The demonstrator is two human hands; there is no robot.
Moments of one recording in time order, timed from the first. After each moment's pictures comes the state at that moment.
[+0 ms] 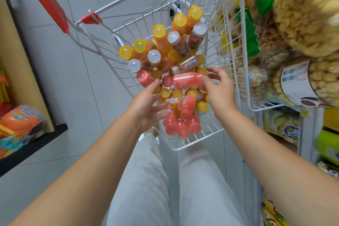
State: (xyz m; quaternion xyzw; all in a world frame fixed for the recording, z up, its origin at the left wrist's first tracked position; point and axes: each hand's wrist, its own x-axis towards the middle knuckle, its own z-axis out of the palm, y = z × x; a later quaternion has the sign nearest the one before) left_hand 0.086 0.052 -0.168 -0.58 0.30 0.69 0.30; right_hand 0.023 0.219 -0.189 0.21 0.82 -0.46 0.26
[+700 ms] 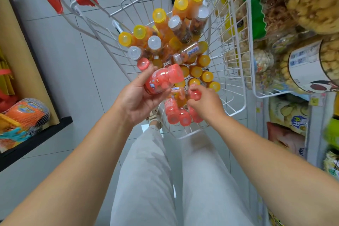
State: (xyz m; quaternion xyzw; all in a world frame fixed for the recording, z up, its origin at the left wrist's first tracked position) left_hand 0.101 0.040 -0.159 -0.57 0.23 0.76 0.21; right_hand 0.080 0.238 -0.231 0.09 0.87 -0.20 0.45
